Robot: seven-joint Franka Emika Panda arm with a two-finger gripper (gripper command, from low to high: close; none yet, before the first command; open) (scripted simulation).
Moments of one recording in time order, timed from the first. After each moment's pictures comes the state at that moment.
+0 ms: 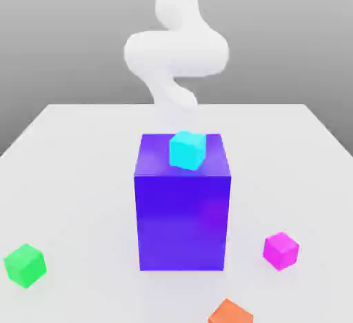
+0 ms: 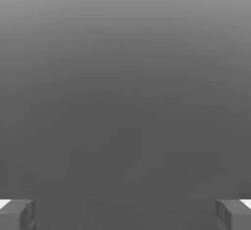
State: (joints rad) arm 0.06 -0.75 -0.04 -2.28 0.07 2.28 0.76
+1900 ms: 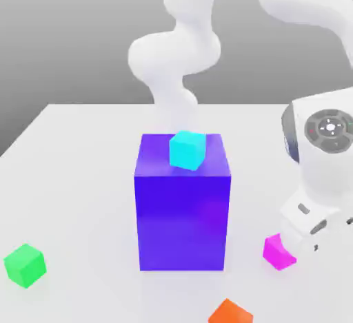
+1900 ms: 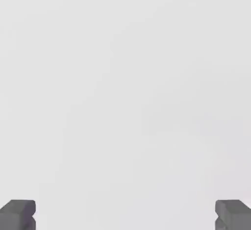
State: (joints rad) arm 0.72 0.30 -0.07 -2.44 0.74 2.57 0.25
